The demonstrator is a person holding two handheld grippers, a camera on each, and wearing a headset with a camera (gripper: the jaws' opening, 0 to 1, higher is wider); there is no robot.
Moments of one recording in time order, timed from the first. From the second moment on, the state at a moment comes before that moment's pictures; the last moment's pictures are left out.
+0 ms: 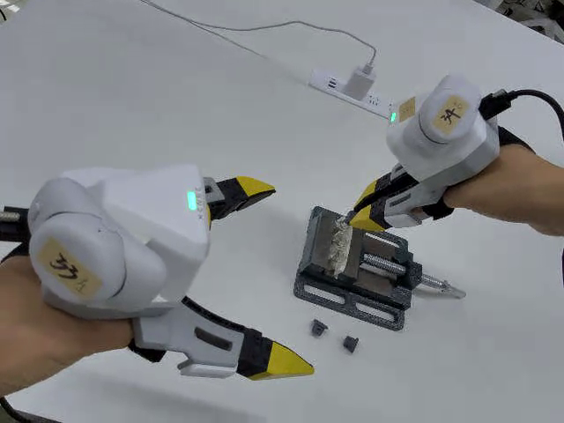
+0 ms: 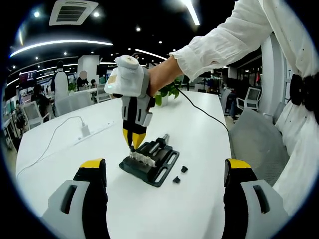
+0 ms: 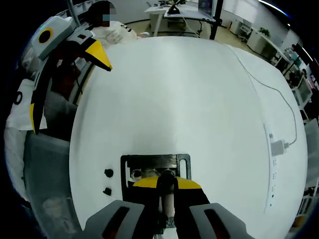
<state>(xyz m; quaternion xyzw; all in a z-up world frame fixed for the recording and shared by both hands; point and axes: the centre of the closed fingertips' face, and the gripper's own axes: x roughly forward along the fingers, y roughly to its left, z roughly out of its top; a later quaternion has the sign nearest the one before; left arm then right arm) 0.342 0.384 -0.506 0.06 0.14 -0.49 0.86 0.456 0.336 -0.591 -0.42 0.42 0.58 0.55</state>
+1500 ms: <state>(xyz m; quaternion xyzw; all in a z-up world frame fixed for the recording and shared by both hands) 0.339 0.387 -0.507 0.05 0.14 -0.48 0.86 0.458 0.336 -0.593 -0.47 0.43 0.58 0.51</state>
